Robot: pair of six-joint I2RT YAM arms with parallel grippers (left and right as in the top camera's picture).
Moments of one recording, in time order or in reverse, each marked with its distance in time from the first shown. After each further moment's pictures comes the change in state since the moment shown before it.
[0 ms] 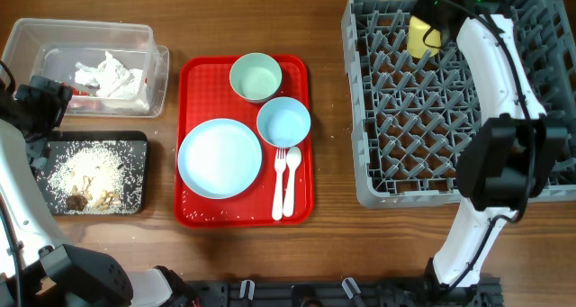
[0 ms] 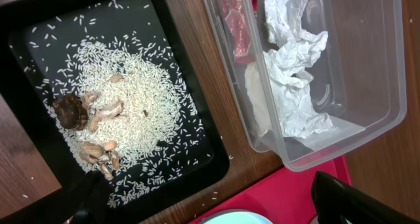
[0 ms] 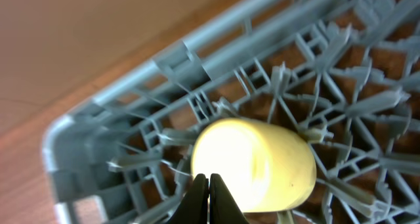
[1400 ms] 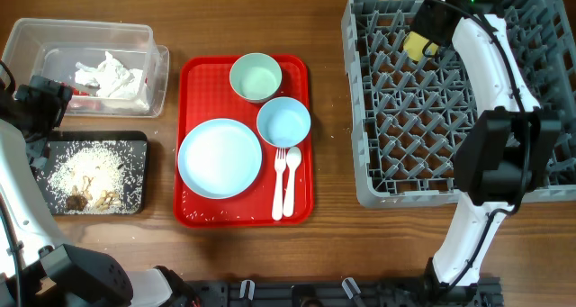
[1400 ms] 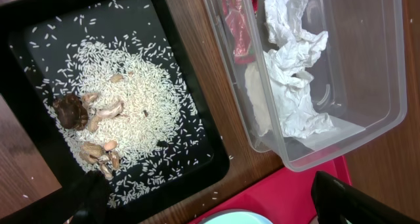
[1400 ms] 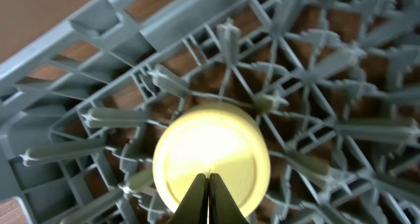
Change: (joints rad) left arm 0.000 0.000 0.000 0.000 0.000 0.000; right arm 0.000 0.029 0.002 -0.119 0.100 0.010
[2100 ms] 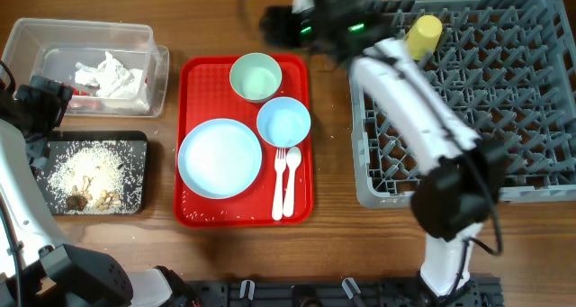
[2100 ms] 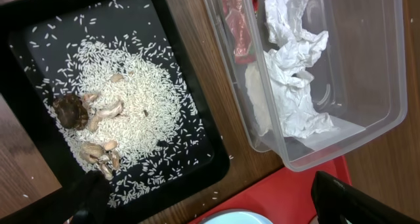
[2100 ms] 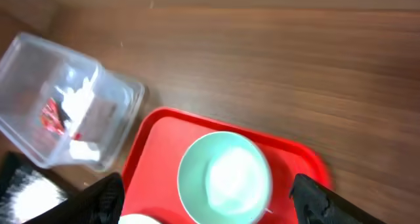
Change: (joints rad) left arm 0.000 0.000 0.000 0.000 0.000 0.000; right arm 0.520 -0.108 -0.003 0.216 -0.322 -0.161
